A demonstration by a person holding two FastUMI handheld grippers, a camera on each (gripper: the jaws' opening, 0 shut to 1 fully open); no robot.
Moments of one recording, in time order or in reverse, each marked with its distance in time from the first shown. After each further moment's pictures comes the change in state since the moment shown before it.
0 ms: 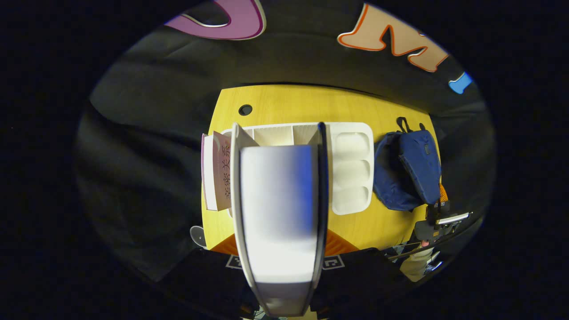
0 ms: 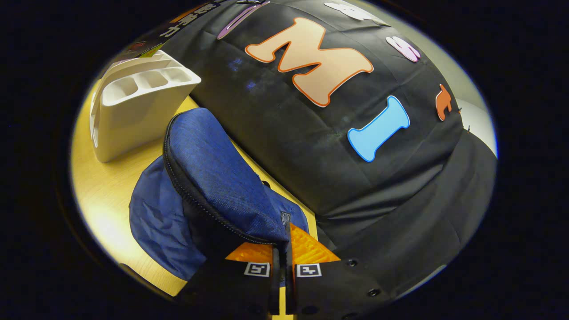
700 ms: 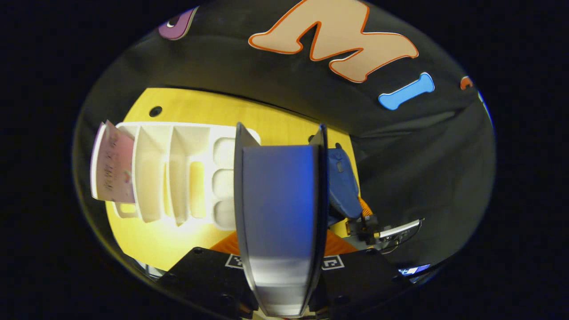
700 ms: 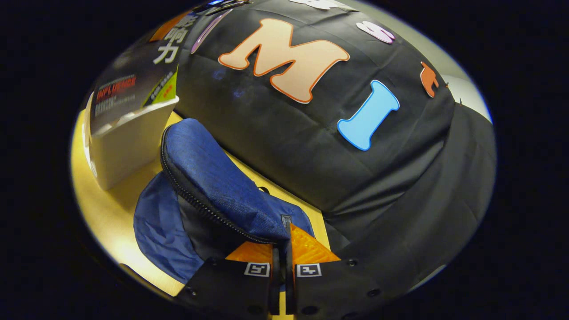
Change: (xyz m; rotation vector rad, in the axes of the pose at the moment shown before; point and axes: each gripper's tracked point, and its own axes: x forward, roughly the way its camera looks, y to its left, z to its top) left arm 0.030 -0.202 0.003 -0.122 -0.159 -0.551; right arm 0.010 -0.018 0.001 0.178 -0.003 0.011
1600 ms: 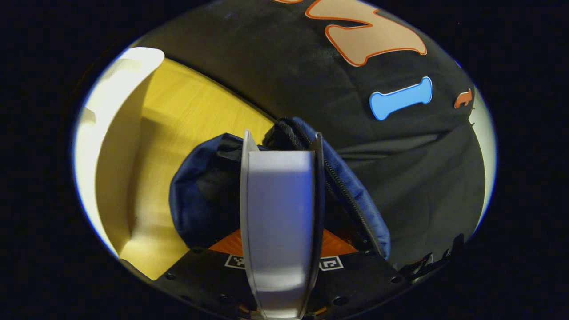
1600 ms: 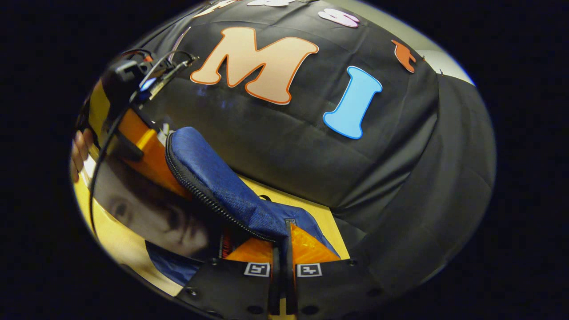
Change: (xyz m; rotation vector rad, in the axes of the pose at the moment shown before) left arm 0.203 -0.084 -0.021 -0.131 -0.183 -0.320; right arm 0.010 -0.009 0.006 0.182 -0.020 0.040
